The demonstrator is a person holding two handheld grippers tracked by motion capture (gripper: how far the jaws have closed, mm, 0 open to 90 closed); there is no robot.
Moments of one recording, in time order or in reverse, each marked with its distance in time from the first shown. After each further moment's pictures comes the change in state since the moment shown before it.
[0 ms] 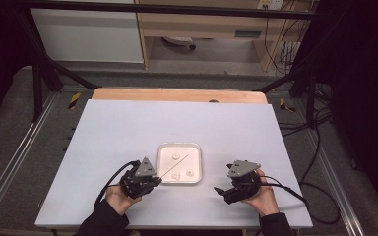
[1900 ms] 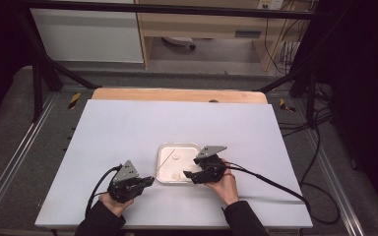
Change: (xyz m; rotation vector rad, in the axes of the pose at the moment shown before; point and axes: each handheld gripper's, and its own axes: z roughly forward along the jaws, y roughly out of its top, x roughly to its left) left arm 0.011 -0.034 -0.007 -0.185 -0.012 -0.110; right arm 0.006 0.053 0.087 -0.044 0.102 0.187
